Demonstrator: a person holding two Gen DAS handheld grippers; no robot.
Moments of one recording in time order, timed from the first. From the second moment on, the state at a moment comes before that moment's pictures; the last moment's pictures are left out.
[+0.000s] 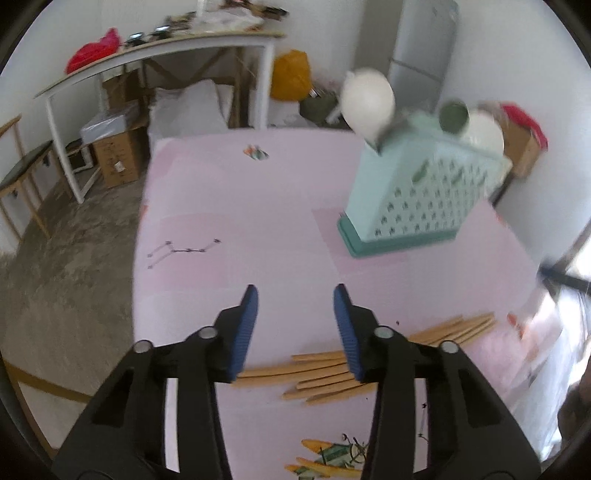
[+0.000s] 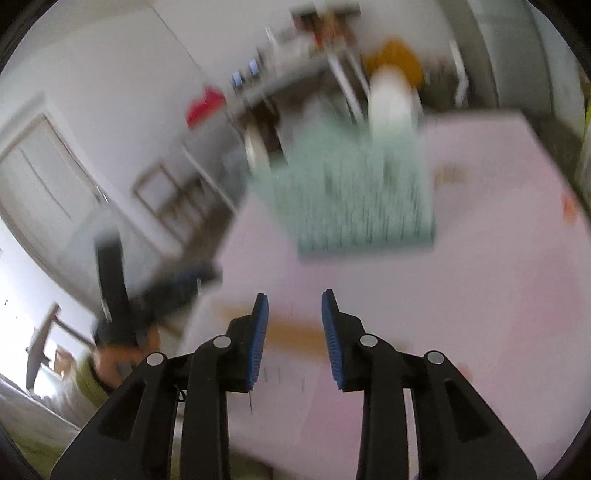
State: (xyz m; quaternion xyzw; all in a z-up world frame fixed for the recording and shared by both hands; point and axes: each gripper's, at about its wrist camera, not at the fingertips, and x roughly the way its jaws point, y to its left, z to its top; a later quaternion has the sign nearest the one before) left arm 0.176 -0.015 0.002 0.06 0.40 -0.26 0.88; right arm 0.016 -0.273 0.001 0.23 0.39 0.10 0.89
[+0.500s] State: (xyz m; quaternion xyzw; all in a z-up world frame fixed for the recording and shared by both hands) left arm 0.170 -0.054 -0.038 0.18 0.43 -0.25 0.85; right arm 0.044 -0.249 -0.072 0.28 0.47 0.06 0.83
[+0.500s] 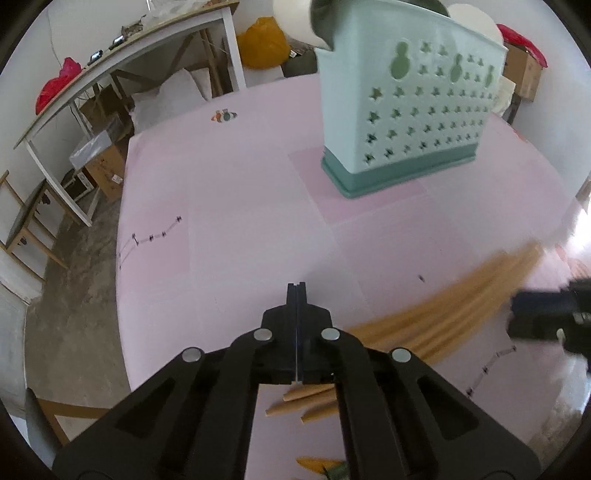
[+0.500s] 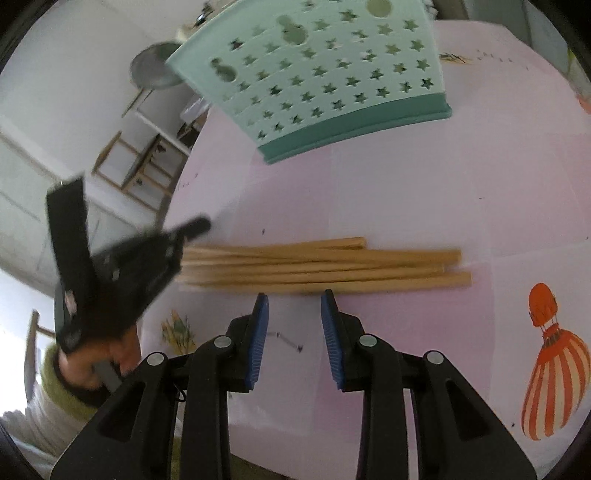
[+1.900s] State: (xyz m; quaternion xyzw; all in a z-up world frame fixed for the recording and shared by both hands) left arm 0.078 -0.093 -0.027 0.06 0.46 -0.33 0.82; right arm 0.059 -0.265 -0.052 0.10 0.48 0.01 0.87
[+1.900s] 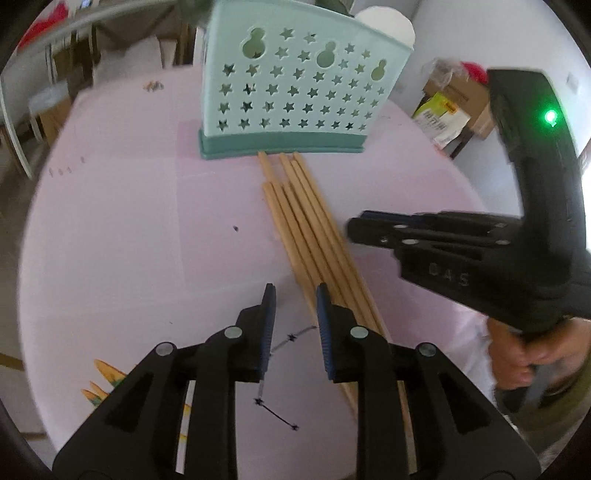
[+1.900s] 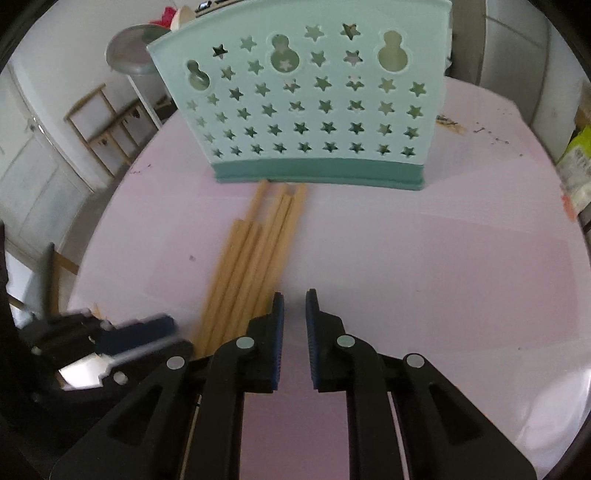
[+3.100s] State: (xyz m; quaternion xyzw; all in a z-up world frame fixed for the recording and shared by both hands) left arm 0.094 -0.106 -0.031 0.08 0.45 -0.26 0.85; right arm 0.033 -0.292 -0.049 0.17 0.45 0.11 0.87
